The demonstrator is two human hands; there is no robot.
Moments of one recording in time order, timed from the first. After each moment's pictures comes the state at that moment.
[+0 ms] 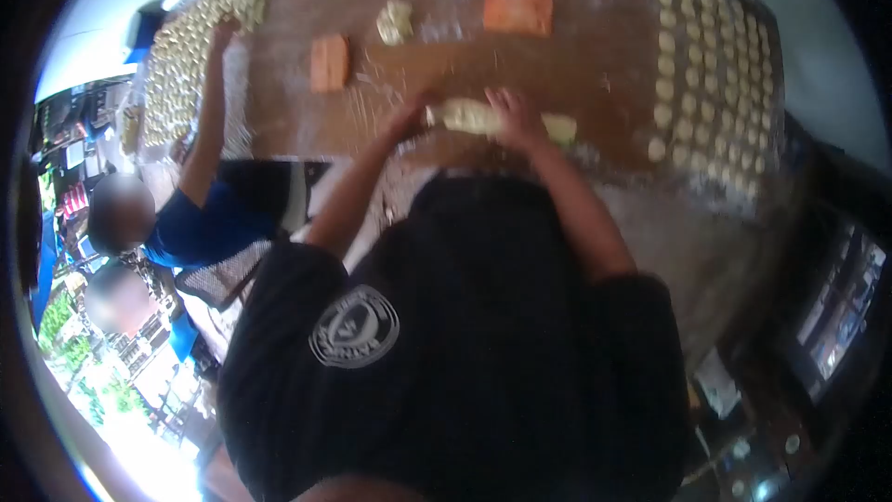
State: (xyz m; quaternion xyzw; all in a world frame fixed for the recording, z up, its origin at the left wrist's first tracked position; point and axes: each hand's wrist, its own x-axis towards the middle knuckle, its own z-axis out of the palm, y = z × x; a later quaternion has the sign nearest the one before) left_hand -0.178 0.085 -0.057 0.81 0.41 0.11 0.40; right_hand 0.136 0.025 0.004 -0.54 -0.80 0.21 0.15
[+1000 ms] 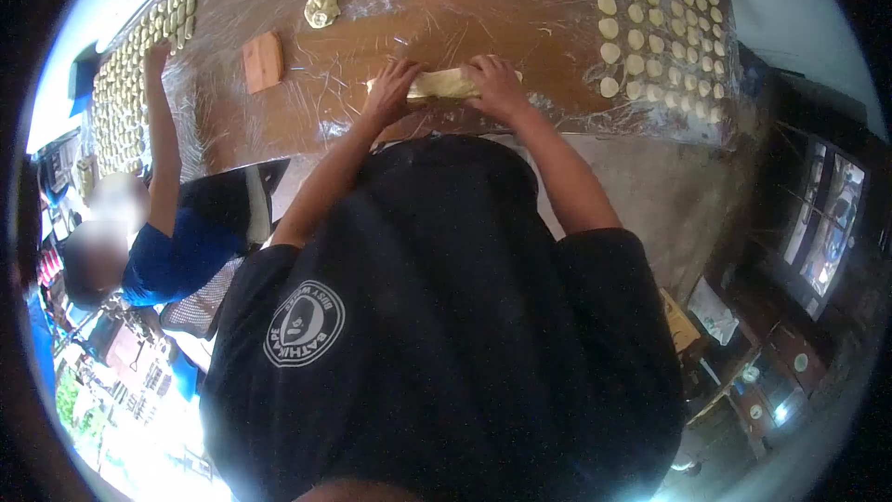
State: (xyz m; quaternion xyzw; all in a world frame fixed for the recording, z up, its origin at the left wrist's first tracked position) left_hand -0.088 0.059 0.015 0.89 0.38 0.14 0.22; right_hand 0.184 -0.002 0.050 -0.56 -0.80 0.19 0.07
